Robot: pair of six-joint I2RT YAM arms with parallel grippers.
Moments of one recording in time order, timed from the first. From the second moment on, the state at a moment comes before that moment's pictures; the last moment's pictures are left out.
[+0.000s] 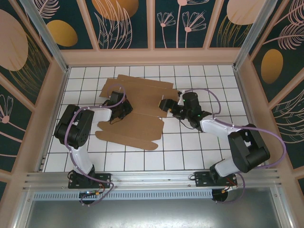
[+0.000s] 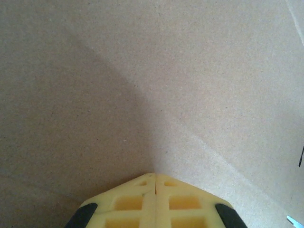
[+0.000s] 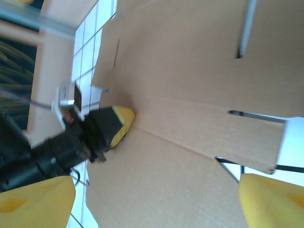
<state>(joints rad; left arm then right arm) -0.36 1.86 0.90 0.10 0.16 -0.92 0.48 1.47 0.70 0.23 -0.37 0.92</state>
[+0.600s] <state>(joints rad) -0.36 1.85 0.88 0.14 0.16 -0.92 0.43 1.74 0.70 0.48 -0.36 1.39</state>
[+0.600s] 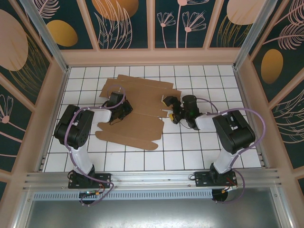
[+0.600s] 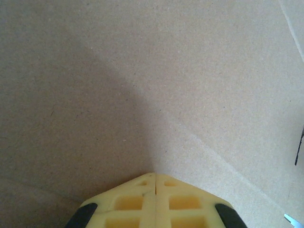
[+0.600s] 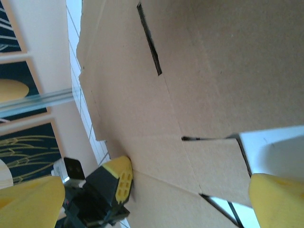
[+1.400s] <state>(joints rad) -0.36 1.85 0.87 0.15 0.18 -0.92 0.37 1.79 0.65 0.80 -0.22 1.36</state>
